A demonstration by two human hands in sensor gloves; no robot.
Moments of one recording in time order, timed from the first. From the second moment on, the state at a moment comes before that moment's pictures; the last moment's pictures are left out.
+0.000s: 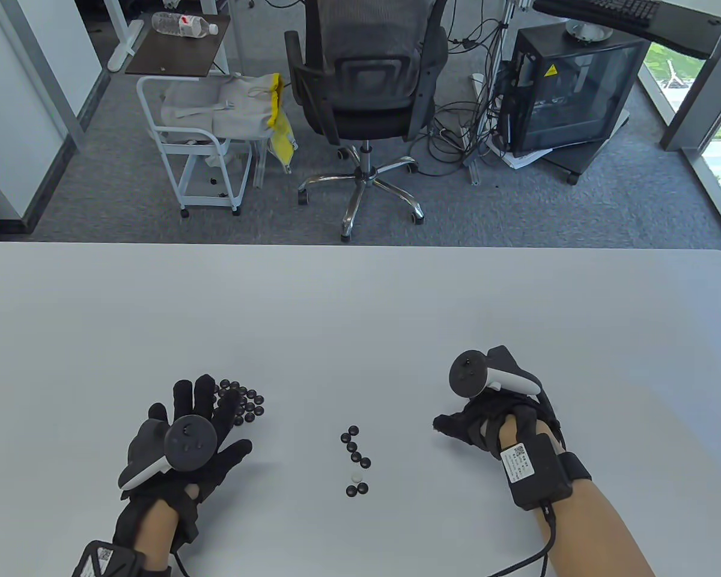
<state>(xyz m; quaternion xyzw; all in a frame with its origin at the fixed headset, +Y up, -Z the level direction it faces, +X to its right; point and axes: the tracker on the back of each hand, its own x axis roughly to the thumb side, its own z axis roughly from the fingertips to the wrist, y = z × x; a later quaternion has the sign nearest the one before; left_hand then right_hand) -0.279 -0.746 -0.281 -0.12 -0.15 0.13 0.97 0.155 -0.734 -0.361 0.18 0.38 0.91 0.07</state>
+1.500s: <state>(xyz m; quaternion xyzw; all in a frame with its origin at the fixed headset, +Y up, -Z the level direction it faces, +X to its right) -0.280 -0.746 -0.281 -0.11 -0.13 0.13 0.98 0.188 -0.751 -0.349 0.14 0.42 0.90 0.02</state>
